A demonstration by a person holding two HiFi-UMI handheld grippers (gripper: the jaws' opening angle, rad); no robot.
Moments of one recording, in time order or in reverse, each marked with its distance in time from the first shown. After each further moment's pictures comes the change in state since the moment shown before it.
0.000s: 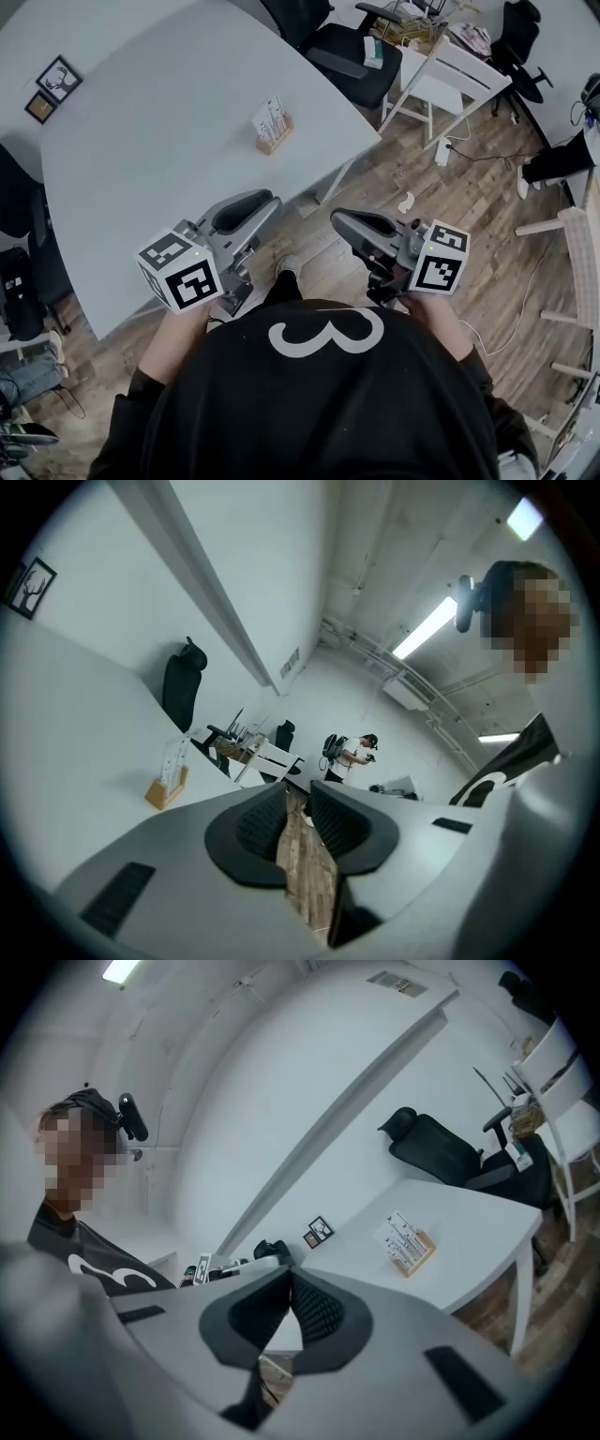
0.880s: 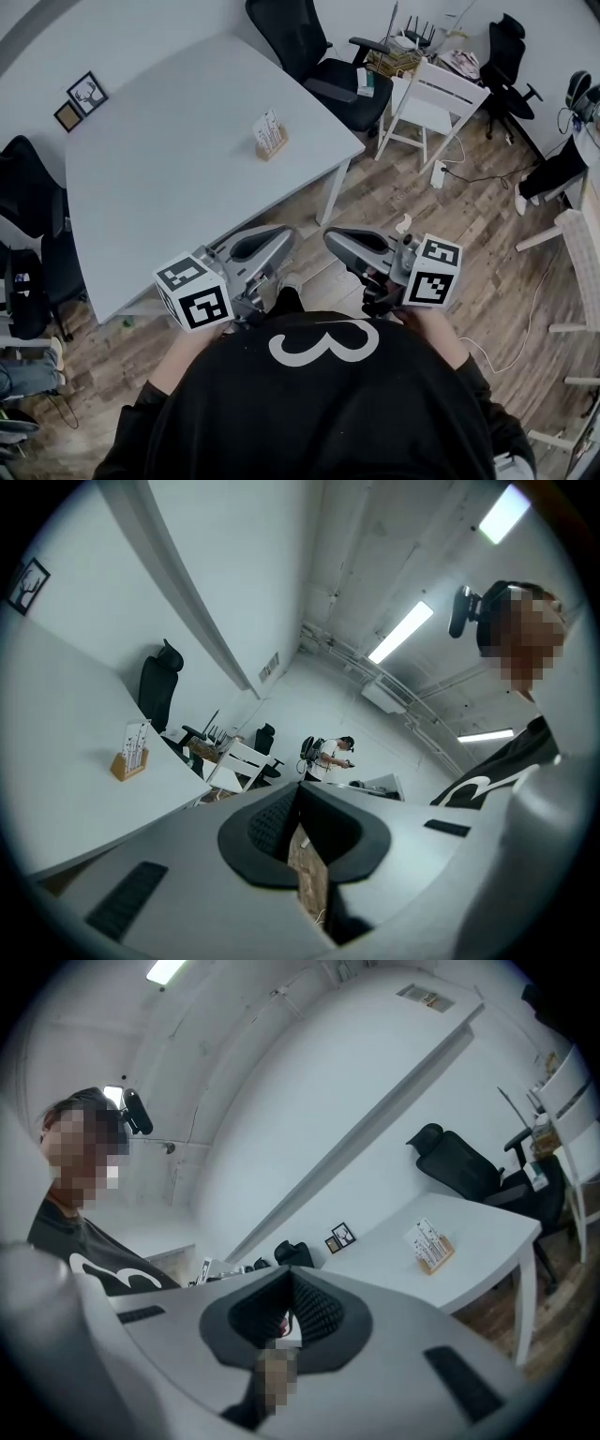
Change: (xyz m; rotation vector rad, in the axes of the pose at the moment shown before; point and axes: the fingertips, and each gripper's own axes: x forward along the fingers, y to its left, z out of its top) left arm -0.031 -0.145 -0.056 0.038 -0.043 -0.087; right arm -0.078 0.103 -0.034 -0.119 -0.044 0.107
